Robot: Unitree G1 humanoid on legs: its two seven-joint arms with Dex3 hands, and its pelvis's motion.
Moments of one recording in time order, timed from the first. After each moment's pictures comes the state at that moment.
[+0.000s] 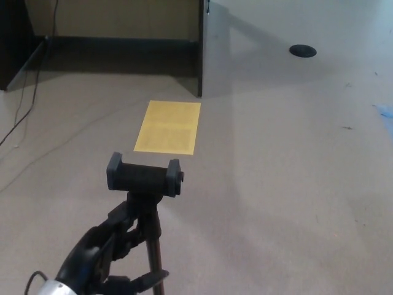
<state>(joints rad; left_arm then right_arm) -0.13 0.27 -0.06 0.24 -0.08 -0.11 -0.37 -0.04 -0.49 0.18 1.07 -0.31 -0.36 -0.01</state>
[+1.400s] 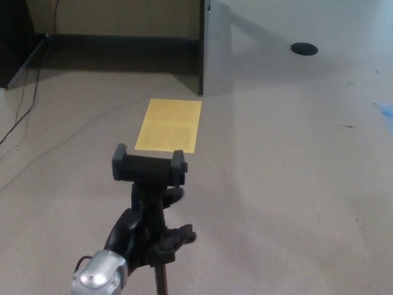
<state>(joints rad) -0.43 0.10 -0.03 0.68 -0.06 -0.08 -0.23 -0.05 -0.49 0.18 1.04 -0.31 -0.38 -0.01</state>
